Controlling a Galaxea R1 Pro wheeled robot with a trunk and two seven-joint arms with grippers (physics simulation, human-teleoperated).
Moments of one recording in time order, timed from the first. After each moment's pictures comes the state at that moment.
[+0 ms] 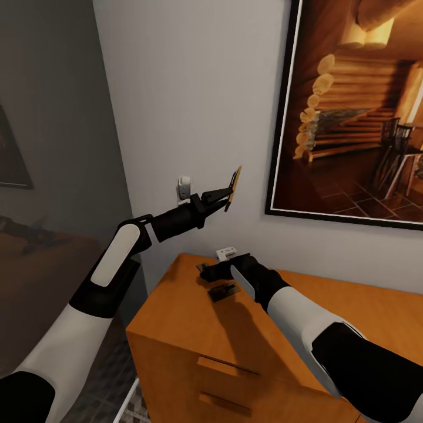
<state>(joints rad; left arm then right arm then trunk) -0.92 0.03 -0.37 -1.42 1.51 0.74 -0.03 -1.08 0.17 0.56 -0.44 -0.38 0.56 0.14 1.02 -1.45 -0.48</state>
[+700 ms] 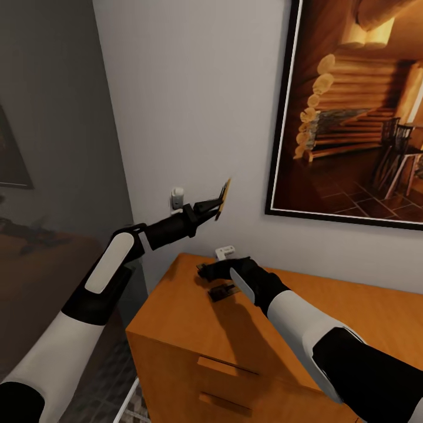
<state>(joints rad) -0.88 0.07 -0.36 -1.40 1.51 0.74 -0.03 -1.06 0.17 0.55 -0.47 -0.38 0.47 0.13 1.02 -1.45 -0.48</state>
